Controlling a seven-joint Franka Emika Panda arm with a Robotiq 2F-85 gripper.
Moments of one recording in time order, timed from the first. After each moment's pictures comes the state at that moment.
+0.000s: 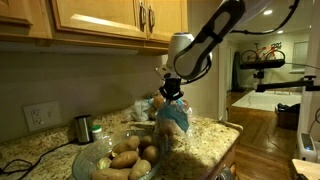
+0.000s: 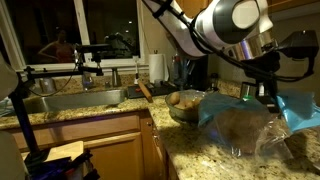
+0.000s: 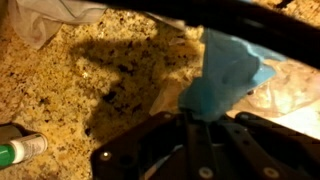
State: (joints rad) arm -0.14 0.22 -0.16 -2.06 -0.27 2.73 -1.89
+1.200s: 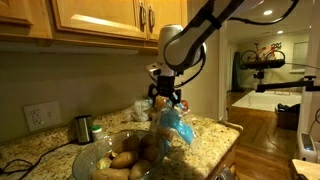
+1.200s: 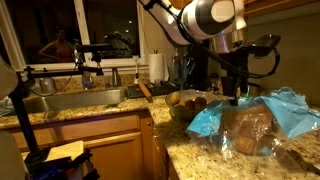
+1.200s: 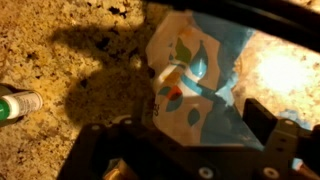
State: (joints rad) arm -0.13 0.17 -0.03 -2.06 -0.17 2.53 -1.82
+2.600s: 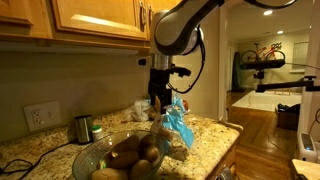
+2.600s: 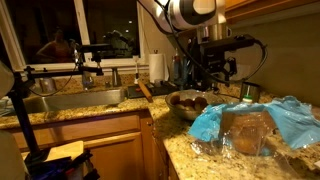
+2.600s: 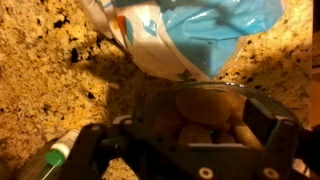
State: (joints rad) arm -0.05 0.09 0.00 -2.06 -0.04 2.37 -1.08
